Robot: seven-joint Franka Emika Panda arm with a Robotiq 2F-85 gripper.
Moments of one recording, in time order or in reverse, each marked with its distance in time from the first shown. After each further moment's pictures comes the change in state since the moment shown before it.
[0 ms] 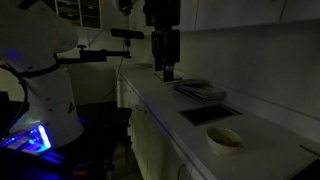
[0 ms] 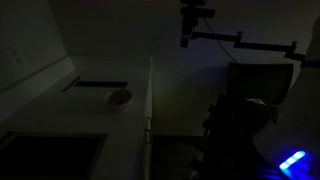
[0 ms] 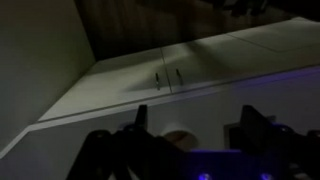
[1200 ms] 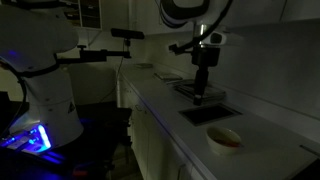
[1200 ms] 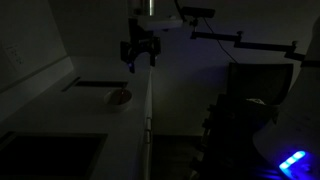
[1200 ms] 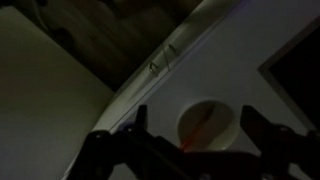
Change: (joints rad) arm -0.007 0.589 0.234 0.280 0.076 0.243 0.749
